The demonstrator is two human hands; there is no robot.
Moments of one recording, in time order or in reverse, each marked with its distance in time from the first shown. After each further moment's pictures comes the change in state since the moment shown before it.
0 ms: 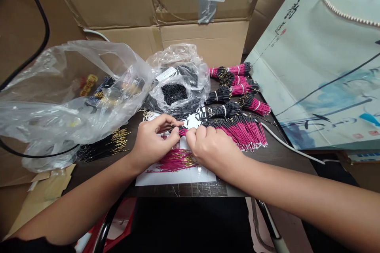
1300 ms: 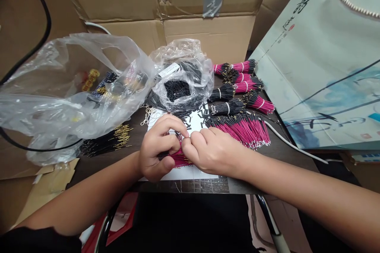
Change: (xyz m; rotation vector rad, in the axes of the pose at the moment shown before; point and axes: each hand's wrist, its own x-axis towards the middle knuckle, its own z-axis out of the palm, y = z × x) left_hand -0.002 0.008 -0.011 -0.114 -0.178 0.631; right_hand -0.002 0.011 0.003 0.241 0.258 -0.286
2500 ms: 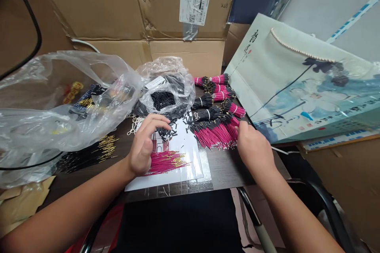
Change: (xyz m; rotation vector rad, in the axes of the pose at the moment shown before) left_hand 0.000 -0.002 0.001 -0.021 0.126 -0.286; right_hand -0.111 0.020 -0.006 -0.217 -0.535 1.039
